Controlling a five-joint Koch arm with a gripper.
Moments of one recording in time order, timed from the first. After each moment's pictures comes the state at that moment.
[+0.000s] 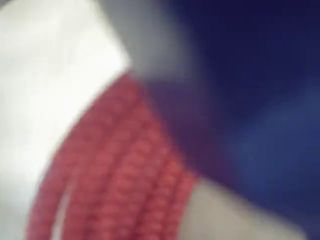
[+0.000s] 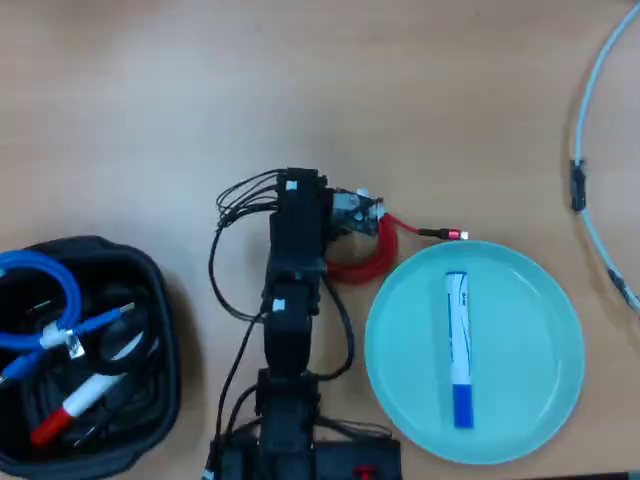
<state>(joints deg) 96.5 61.0 90.4 83.7 57.7</state>
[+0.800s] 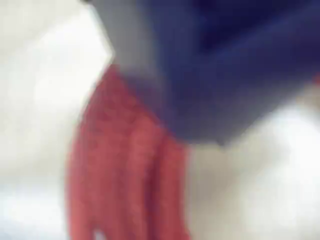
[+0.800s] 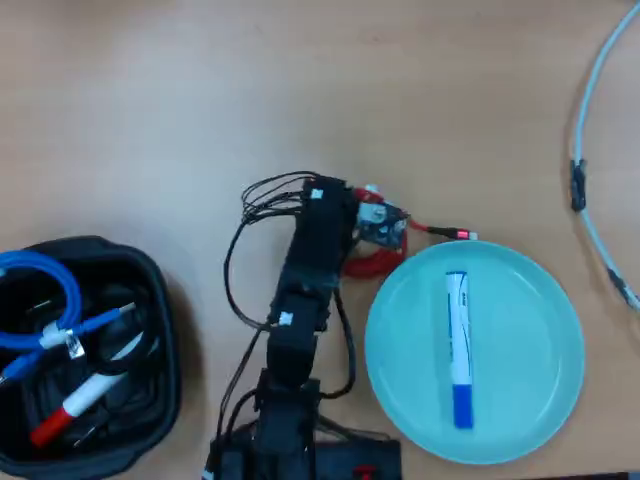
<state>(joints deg) 101.6 65.9 92.9 76.9 52.8</state>
